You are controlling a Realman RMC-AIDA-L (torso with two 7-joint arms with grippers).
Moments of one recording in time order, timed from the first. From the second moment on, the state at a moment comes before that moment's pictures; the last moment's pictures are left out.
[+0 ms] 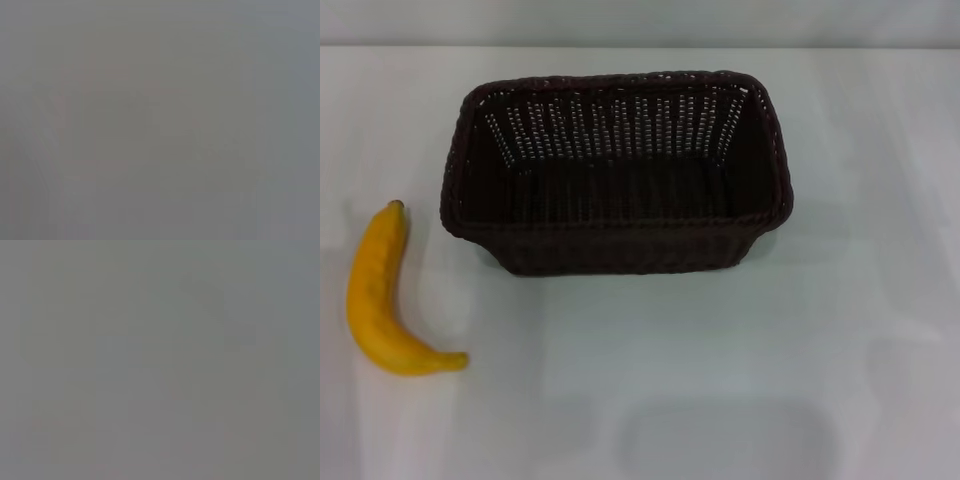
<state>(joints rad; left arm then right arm) 0.12 -1.98 2.28 1.07 -1.00 1.41 0.19 0.35 2.00 -1.65 -0.70 -2.52 0.89 2.84</state>
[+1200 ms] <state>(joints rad) 0.29 -2.08 1.71 2.00 -0.44 -0.55 0.11 0.33 2.00 -1.63 -0.67 -2.51 0.87 2.84</state>
